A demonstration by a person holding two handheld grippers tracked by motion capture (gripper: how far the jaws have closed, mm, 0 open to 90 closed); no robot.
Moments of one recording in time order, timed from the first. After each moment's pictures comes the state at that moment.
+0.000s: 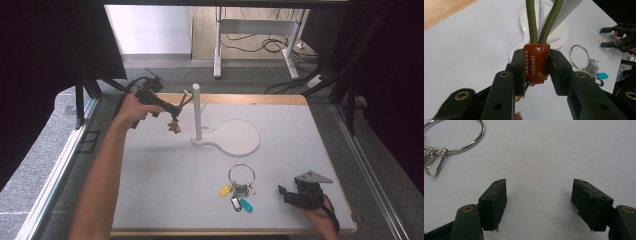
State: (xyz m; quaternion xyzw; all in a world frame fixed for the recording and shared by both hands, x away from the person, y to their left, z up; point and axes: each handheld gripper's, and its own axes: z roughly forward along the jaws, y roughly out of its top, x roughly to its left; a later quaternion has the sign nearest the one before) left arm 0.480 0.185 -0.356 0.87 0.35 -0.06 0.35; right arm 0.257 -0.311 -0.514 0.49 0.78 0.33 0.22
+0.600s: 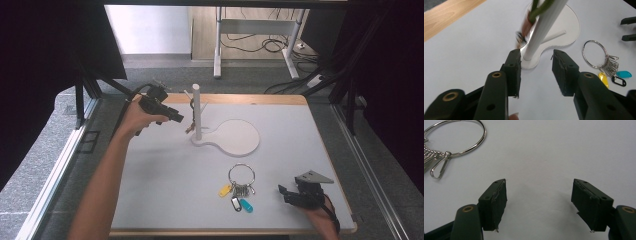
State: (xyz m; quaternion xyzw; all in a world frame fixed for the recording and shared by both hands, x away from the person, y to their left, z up) left arm 0.455 0.173 -0.364 0.88 0.33 0.01 0.34; right arm 0.255 -0.311 -0.511 0.49 0.77 0.33 0.22
